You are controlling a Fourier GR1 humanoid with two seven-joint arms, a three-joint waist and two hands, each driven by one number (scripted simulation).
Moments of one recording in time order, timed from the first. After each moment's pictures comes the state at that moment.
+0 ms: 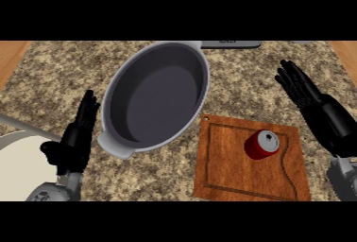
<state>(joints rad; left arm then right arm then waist) -0.10 0.33 -0.30 -1.53 0.24 0.44 -0.04 -0.23 -0.47 0.14 -1.70 -0.30 0.09 0.01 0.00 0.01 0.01</state>
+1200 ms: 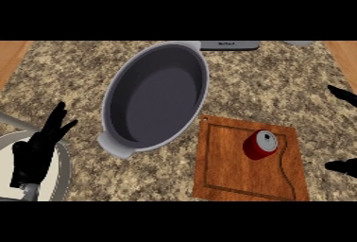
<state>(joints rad) 0.00 0.53 -0.21 -1.52 0.22 0.28 0.05 -0.05 -0.79 0.00 -1.57 0.04 0.17 -0.25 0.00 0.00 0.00</state>
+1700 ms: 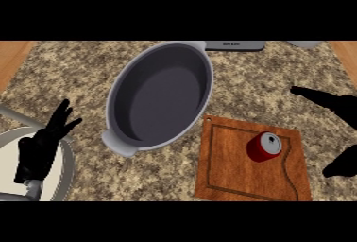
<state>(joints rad) -0.02 0.52 -0.22 -1.52 0.20 0.27 0.07 -0.27 -0.88 0.22 -1.66 0.12 0.43 0.15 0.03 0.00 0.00</state>
